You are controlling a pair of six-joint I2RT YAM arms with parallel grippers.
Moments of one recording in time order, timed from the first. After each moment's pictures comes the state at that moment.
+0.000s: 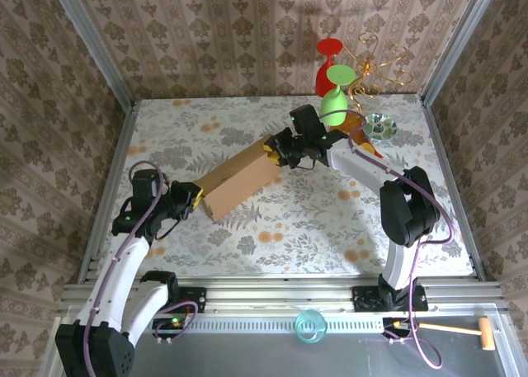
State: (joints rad) left arm -0.14 0.81 0.63 -0.53 0.44 -1.20; right arm 0.50 1.84 1.45 -0.36 -0.40 1.41
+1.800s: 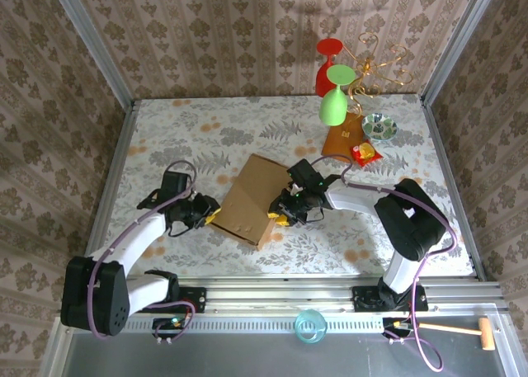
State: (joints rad) left arm -0.26 1.15 0.57 -0.46 0.45 -0.93; right arm 0.64 1.74 0.95 -0.27 -0.56 1.17
